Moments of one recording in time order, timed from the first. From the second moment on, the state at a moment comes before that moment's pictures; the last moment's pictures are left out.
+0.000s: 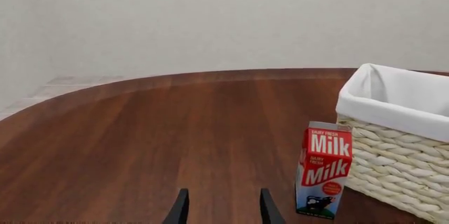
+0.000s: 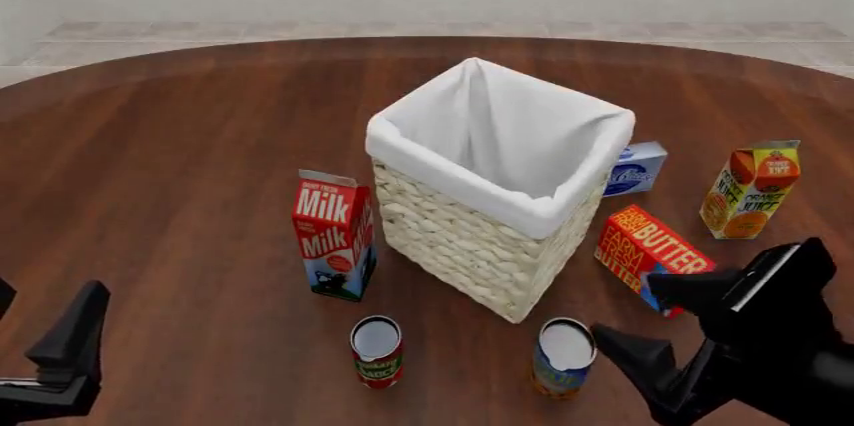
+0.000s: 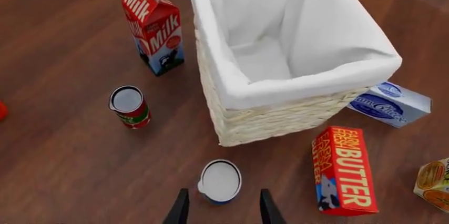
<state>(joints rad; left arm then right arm) -0.02 0.05 0.00 -0.02 0.01 0.59 0.62 -0.38 0.38 -0.09</state>
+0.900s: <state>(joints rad) -0.02 0.14 0.00 -0.11 0.00 0.63 0.84 -0.27 0.14 -0.05</state>
